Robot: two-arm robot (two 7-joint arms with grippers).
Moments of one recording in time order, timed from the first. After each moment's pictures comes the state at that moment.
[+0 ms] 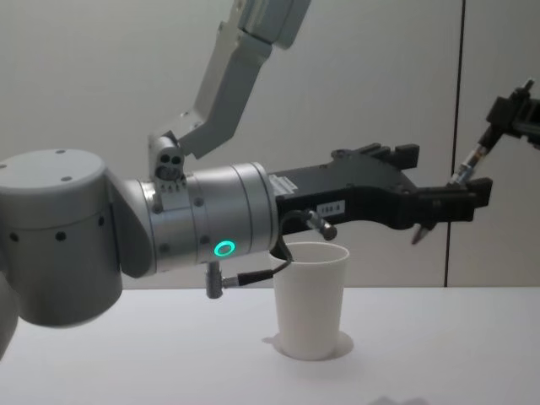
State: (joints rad) left arm -0.46 0.08 0.33 -1.31 -0.10 -0.11 -0.85; right arm 0.12 0.43 -0.15 -1.66 0.92 0.10 0.50
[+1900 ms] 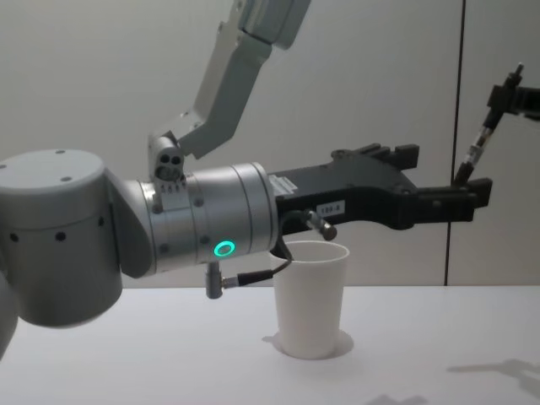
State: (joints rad) left arm -0.46 0.08 0.33 -1.31 -0.10 -0.11 -0.85; right arm 0.42 0.43 -0.16 -1.35 0.74 0.11 0.68
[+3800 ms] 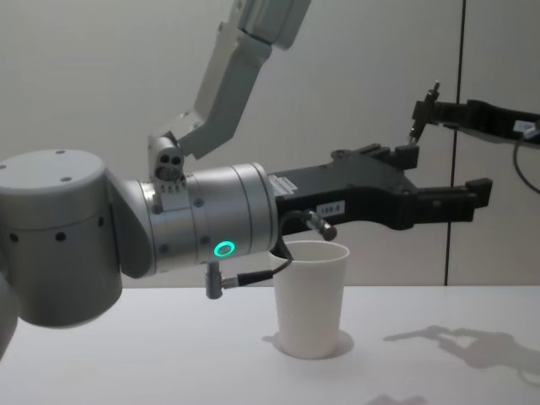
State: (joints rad) left arm -0.46 0.08 0.33 -1.31 -0.10 -0.11 -0.85; right arm 0.82 0.28 -0.28 -0.77 0.63 0.03 0.91
